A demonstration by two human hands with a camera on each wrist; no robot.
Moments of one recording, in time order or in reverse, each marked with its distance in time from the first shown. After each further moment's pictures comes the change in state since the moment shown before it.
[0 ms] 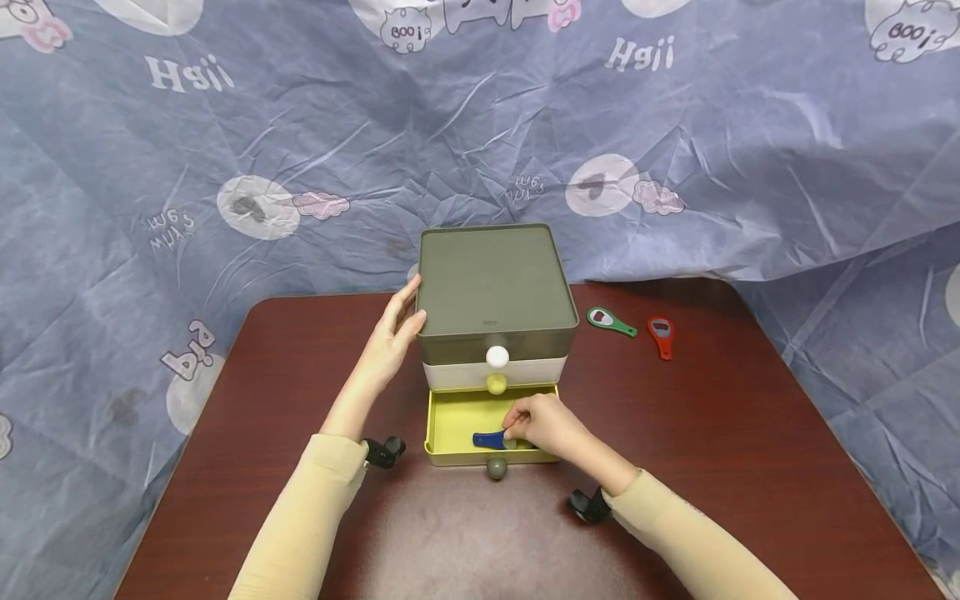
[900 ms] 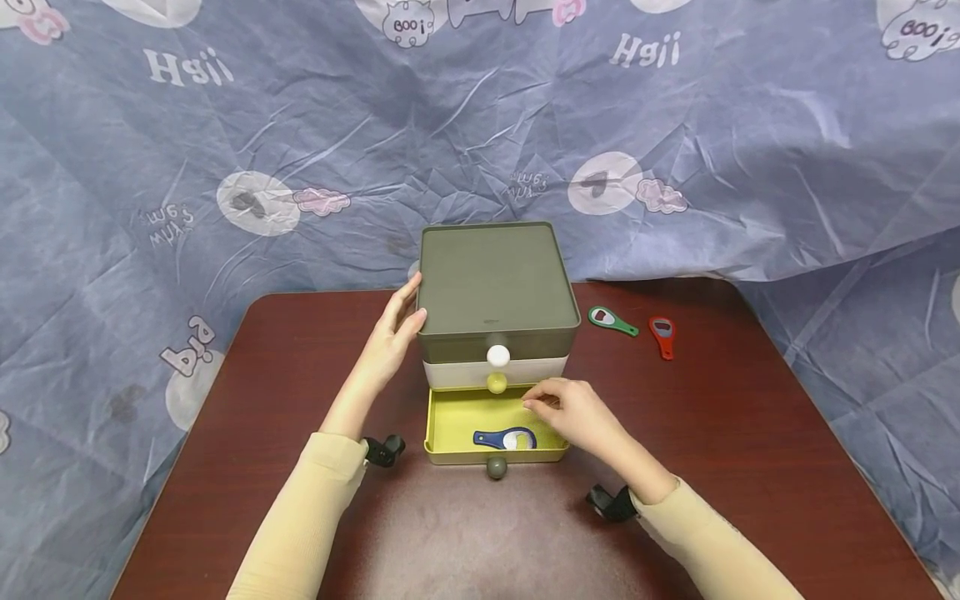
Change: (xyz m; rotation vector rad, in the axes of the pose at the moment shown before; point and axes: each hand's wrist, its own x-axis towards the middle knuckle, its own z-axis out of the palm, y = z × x) left_hand 0.001 -0.001 0.000 -0.005 0.007 -0.001; right_hand -0.017 -0.007 -0.037 -0.043 0.193 -0.025
